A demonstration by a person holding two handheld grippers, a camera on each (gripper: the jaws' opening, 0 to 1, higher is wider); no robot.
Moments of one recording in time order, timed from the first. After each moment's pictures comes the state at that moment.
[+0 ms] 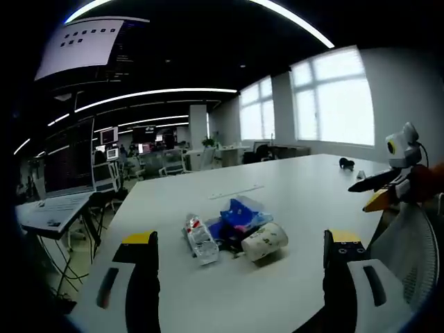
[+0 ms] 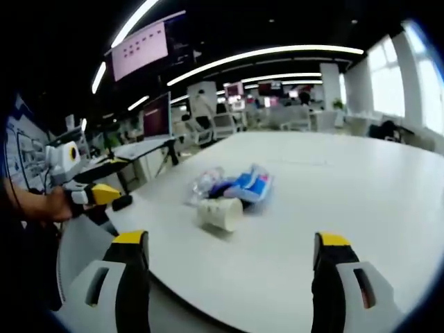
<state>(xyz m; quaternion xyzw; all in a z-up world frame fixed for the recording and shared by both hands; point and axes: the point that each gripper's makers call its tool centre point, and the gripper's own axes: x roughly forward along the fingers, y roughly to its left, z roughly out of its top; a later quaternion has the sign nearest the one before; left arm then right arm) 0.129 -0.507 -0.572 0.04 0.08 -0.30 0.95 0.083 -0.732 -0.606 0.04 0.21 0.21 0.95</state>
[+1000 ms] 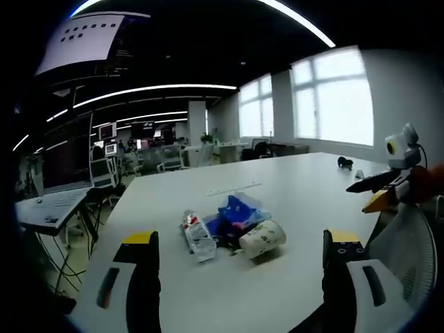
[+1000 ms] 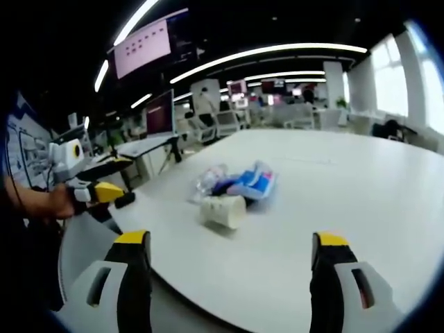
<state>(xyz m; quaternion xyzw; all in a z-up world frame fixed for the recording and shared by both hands) 0.129 -0.508 -0.576 0.03 0.09 -0.30 0.95 0.082 -0.729 -0.609 0.03 0.22 0.22 0.95</state>
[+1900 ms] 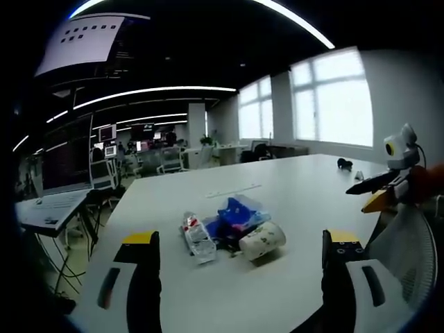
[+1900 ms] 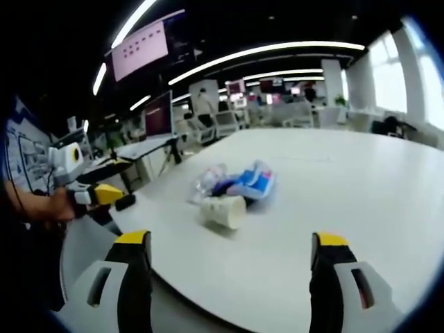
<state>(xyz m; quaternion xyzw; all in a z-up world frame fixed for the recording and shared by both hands) 0.129 -0.508 -0.574 0.03 0.09 -0.30 0.95 0.082 -0.730 -0.609 0.05 0.22 0.21 0.95</state>
